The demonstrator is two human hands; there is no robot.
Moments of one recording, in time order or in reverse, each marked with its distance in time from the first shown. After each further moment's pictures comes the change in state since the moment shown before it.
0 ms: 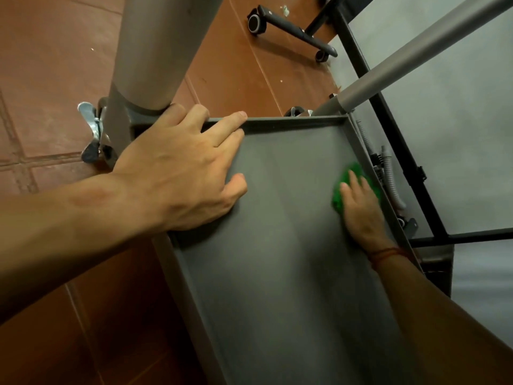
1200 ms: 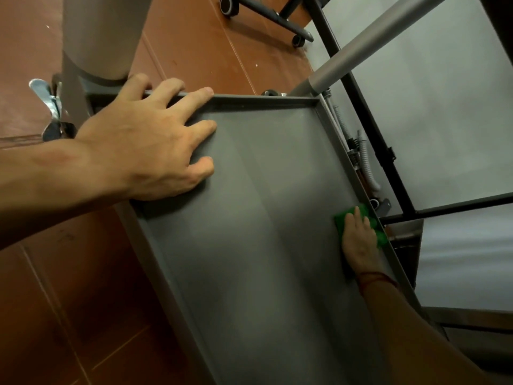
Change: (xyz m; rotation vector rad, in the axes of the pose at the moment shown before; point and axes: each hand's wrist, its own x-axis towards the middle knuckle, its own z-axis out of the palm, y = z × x) left_hand 0.007 0.002 0.009 0.086 0.098 0.078; right_hand -0.061 0.097 0.014 -0.023 -0.064 0.373
